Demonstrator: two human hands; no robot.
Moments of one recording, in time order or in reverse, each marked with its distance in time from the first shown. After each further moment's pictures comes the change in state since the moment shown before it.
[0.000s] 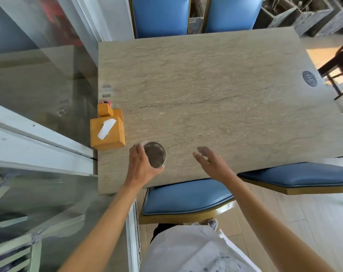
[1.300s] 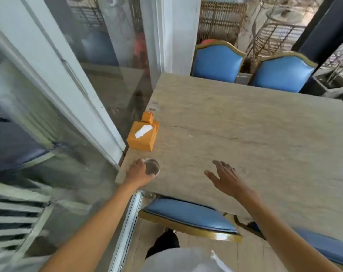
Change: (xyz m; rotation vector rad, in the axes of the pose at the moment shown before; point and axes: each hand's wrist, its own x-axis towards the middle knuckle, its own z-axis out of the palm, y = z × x) left_hand -0.047 -0.025 -0.028 0.089 -0.159 -0.513; right_hand 0.016 -0.009 -0.042 -0.646 -0.101 -0.320
